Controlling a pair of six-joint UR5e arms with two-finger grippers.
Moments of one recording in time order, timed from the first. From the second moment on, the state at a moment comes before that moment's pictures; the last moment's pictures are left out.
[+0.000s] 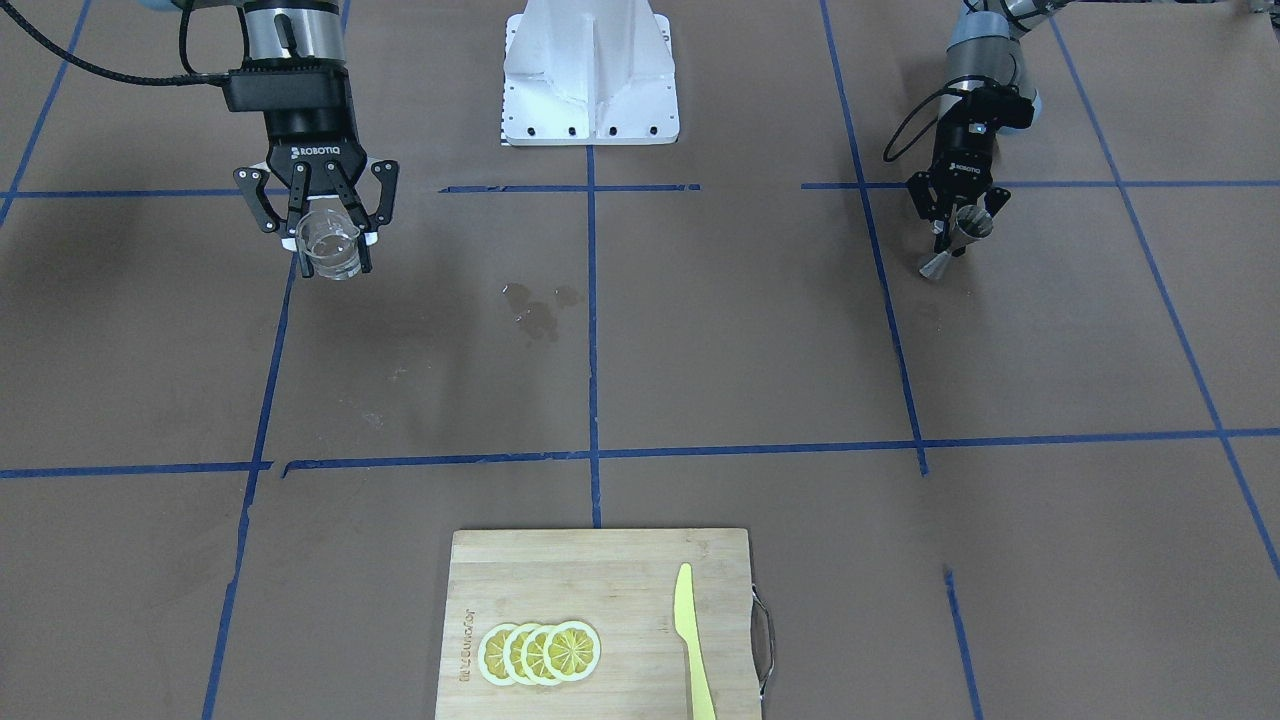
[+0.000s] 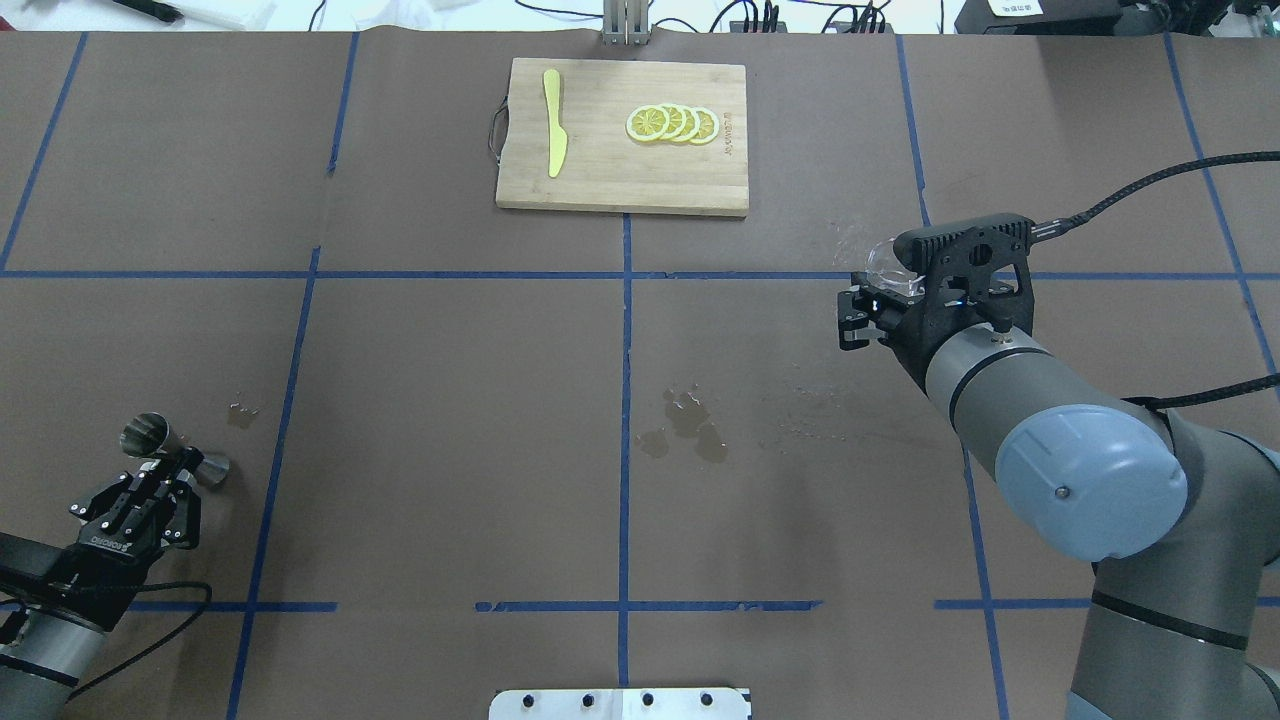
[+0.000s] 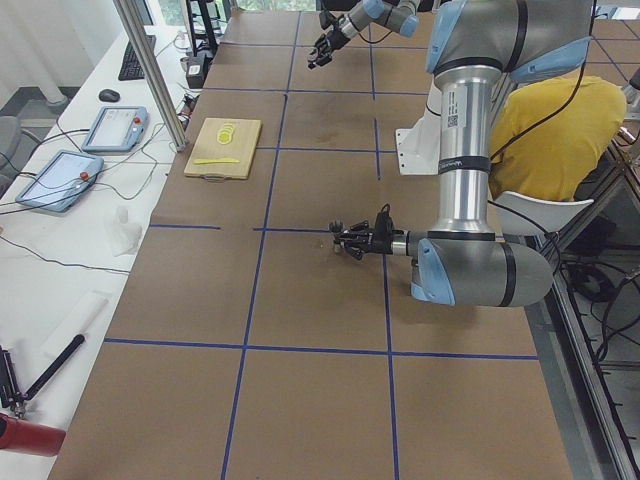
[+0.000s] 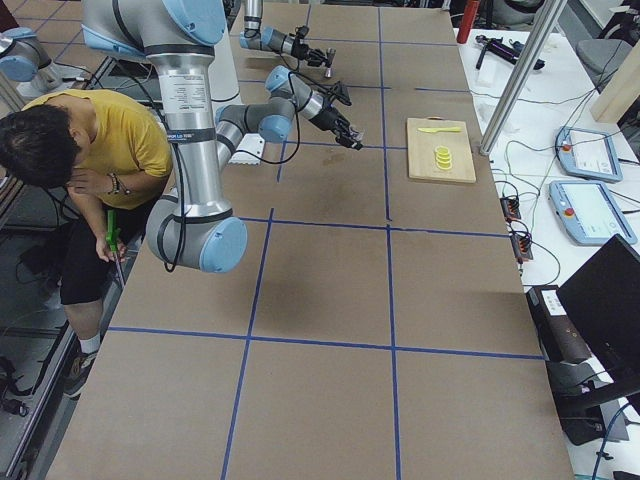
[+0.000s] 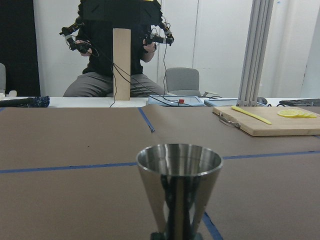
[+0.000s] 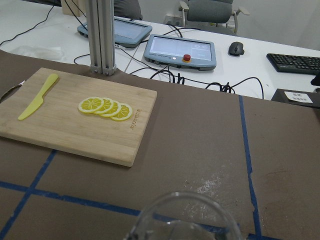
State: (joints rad) left arm 0.07 -1.44 -1.41 -3.39 -0.28 -0.84; right arm 0.41 -1.40 2.19 -1.35 1.06 1.04
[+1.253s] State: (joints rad) left arm 0.07 -1.44 -1.41 -3.38 -0.29 -0.81; right arm 0.41 -1.39 2.19 -1.35 1.06 1.04
